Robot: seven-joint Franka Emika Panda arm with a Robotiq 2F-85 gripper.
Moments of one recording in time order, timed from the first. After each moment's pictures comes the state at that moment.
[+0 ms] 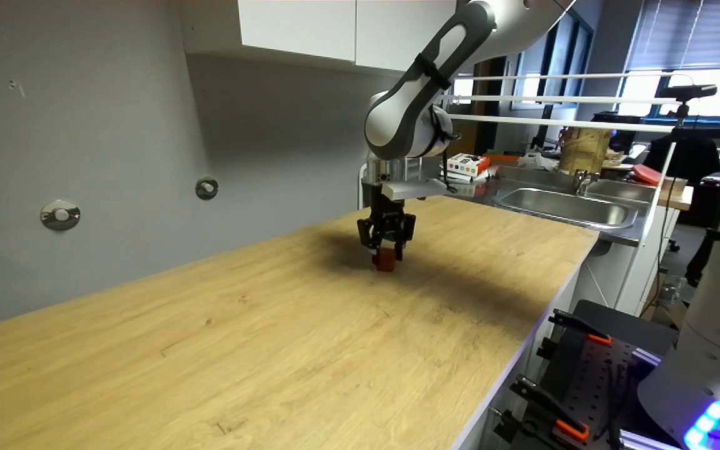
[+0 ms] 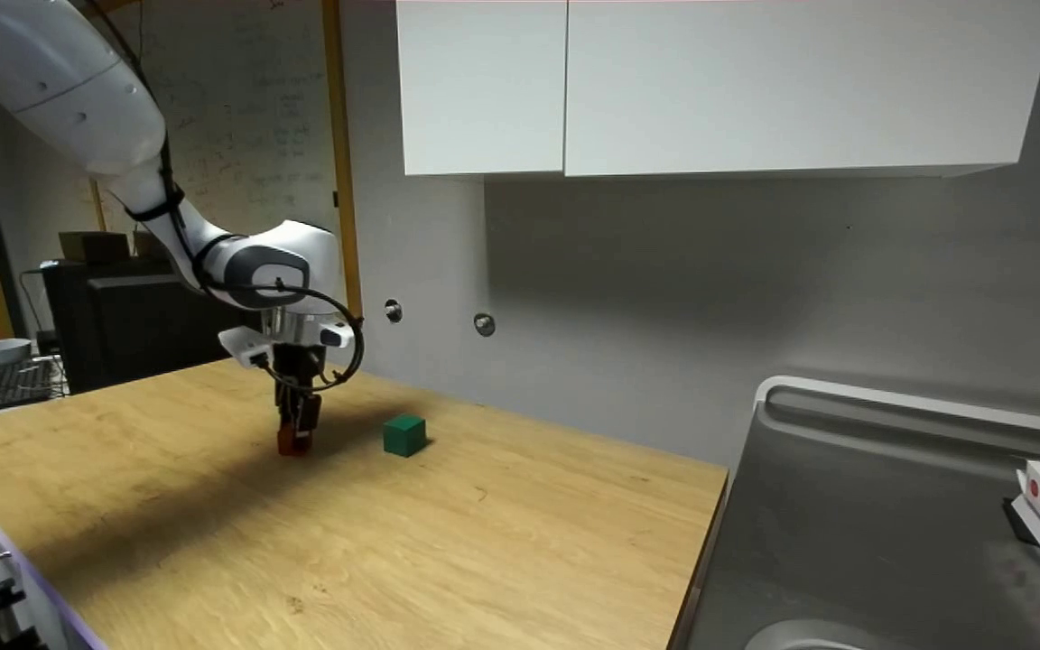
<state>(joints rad) 0.00 0.33 0.02 -2.14 0.10 2.34 0.25</state>
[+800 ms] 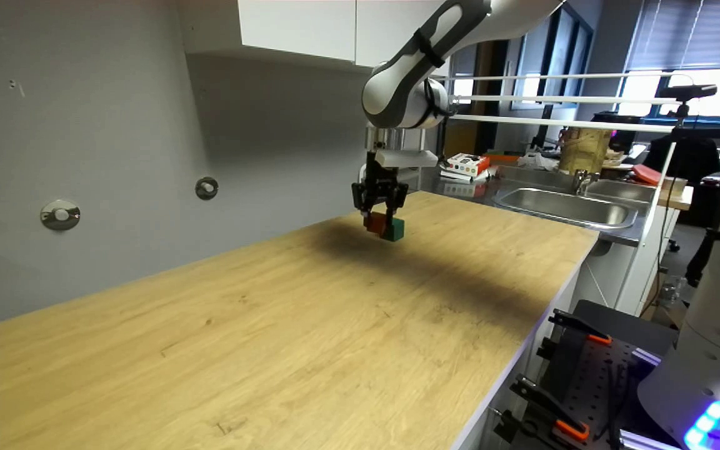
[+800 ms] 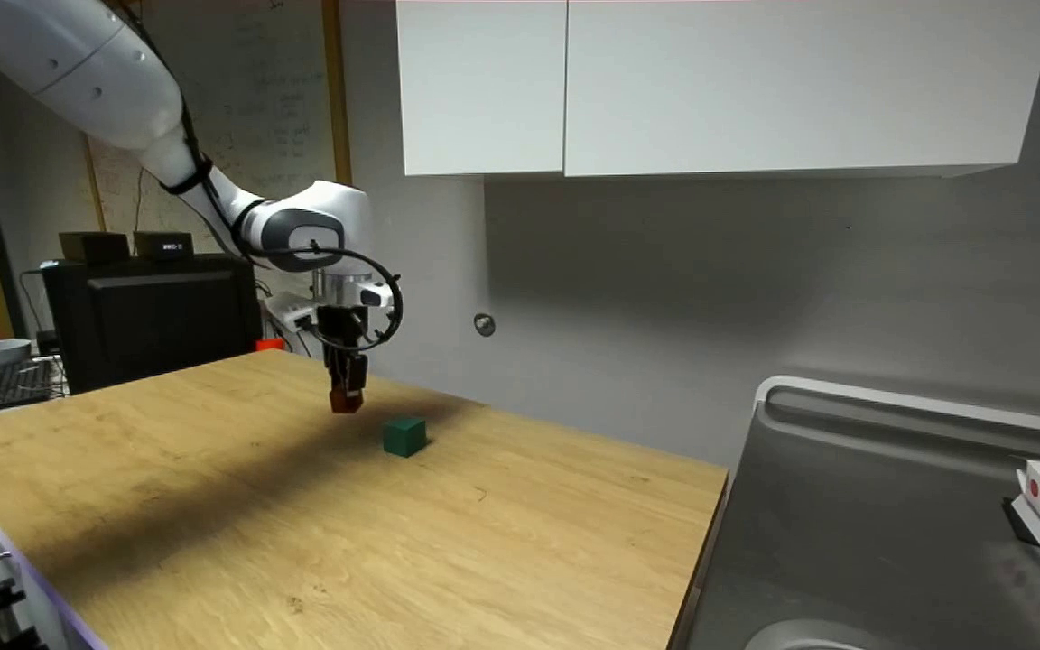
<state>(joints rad) -0.02 0.33 -0.03 -1.98 0.10 2.30 0.24</state>
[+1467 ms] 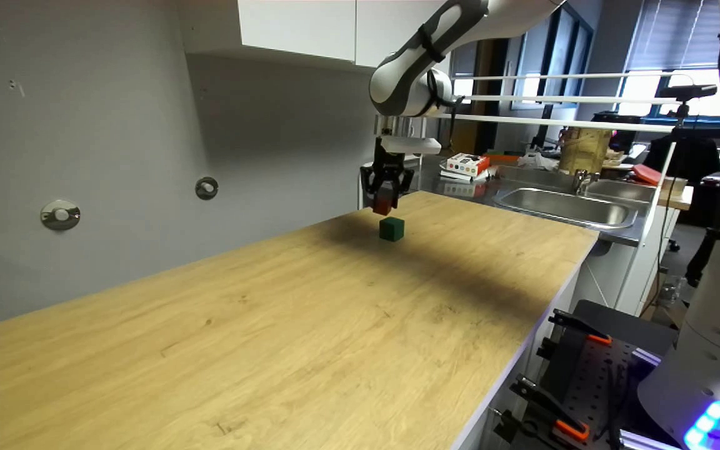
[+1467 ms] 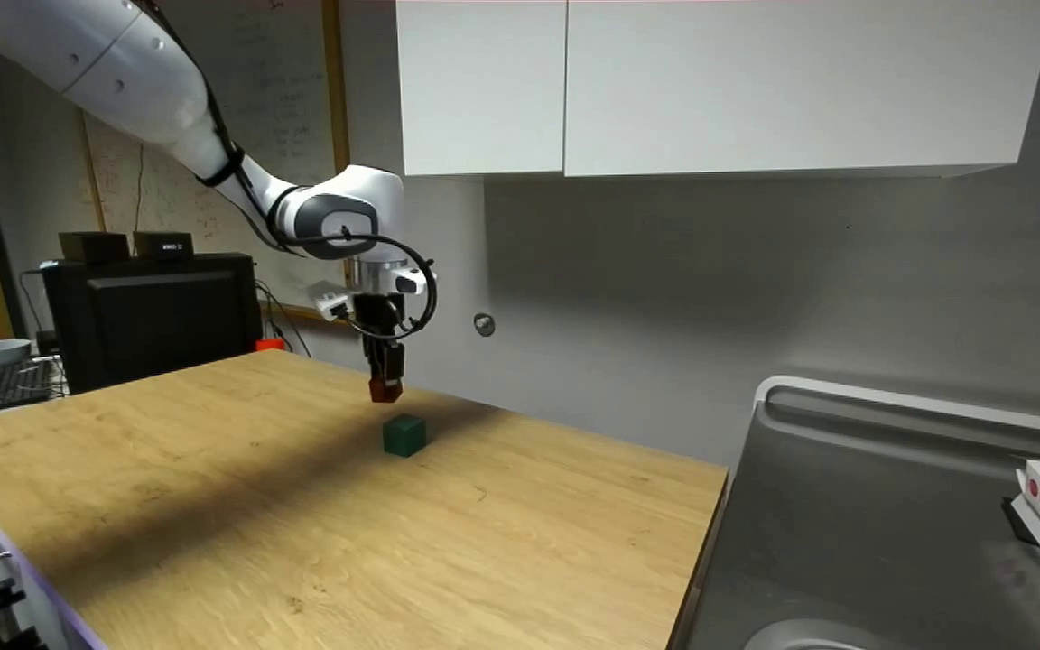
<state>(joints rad) -0.08 0.37 -0.07 -1.87 0.10 2.27 0.24</state>
